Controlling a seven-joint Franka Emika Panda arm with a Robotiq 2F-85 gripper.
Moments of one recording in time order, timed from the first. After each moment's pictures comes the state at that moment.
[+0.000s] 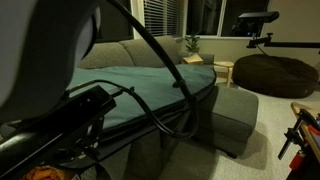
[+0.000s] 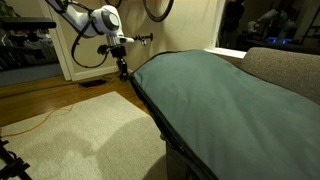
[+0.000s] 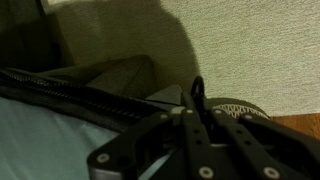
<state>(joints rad) 0.60 0.91 -0.06 -1.28 -0.25 2.05 0.91</state>
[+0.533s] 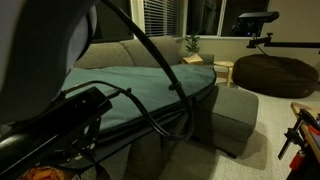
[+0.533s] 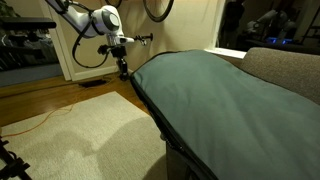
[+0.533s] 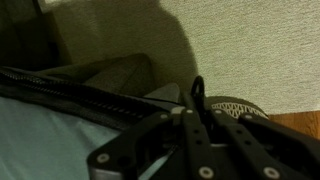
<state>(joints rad) 0.60 0.92 -0.06 -1.25 -0.25 2.04 0.91</state>
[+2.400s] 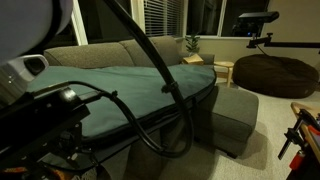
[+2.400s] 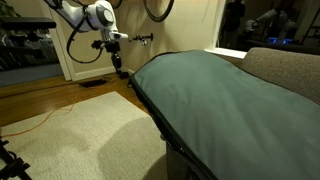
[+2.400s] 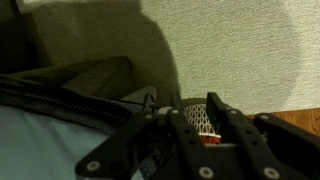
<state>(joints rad) 0.61 0.92 -0.01 -1.20 -0.23 2.03 0.91</state>
